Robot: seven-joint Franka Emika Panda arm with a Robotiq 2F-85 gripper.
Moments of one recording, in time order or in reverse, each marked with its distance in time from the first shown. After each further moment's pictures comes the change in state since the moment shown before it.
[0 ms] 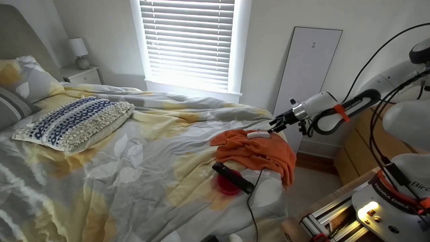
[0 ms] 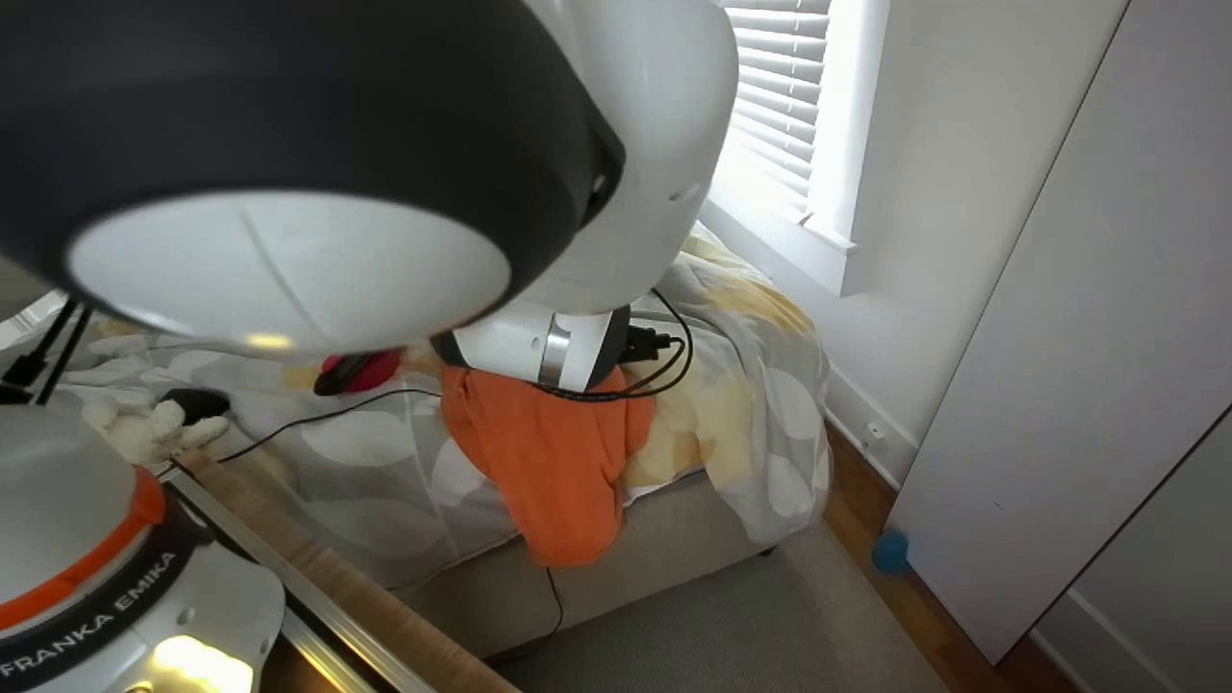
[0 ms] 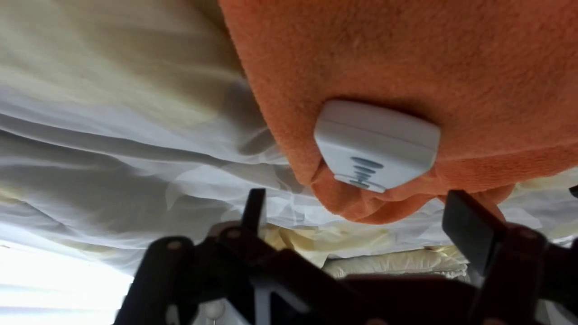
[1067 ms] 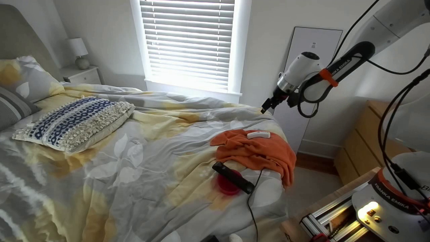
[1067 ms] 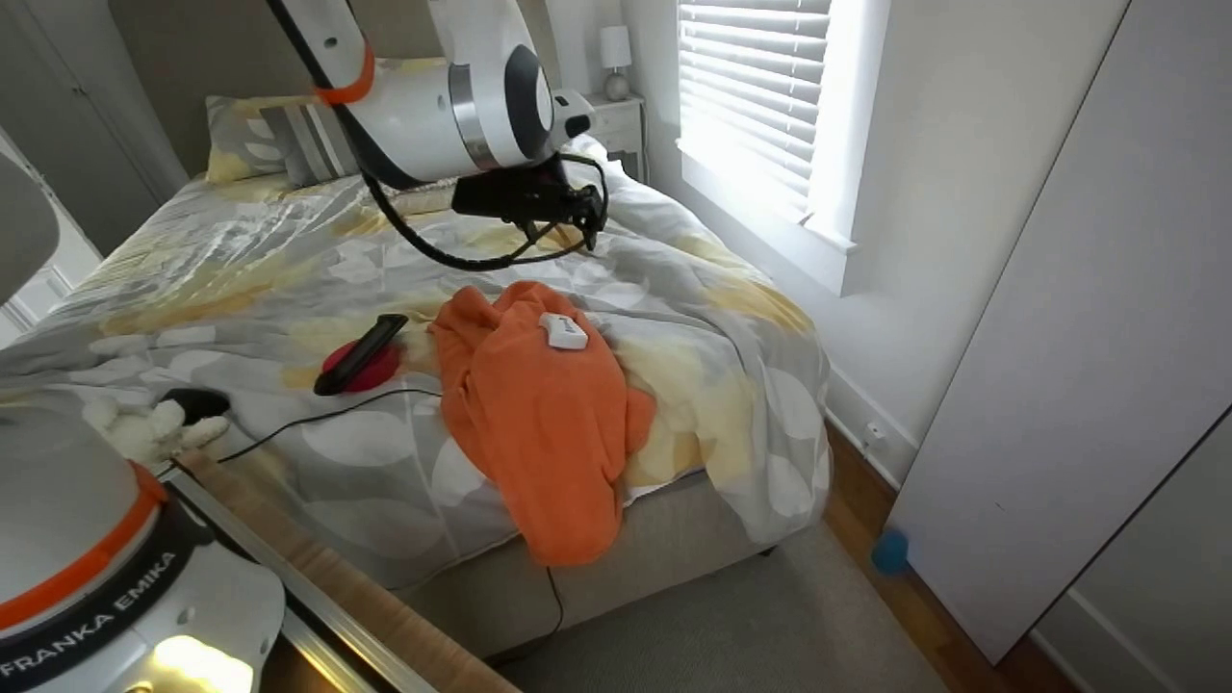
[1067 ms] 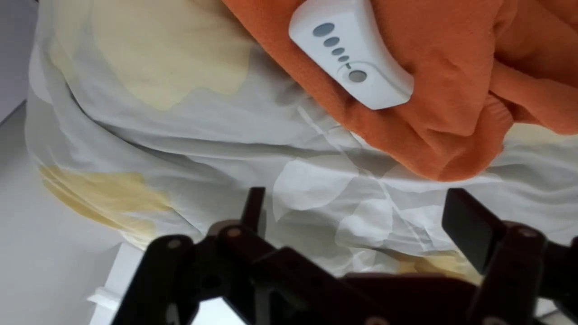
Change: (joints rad) arm 0.342 -0.696 0.073 -0.083 0.402 -0.292 0.727
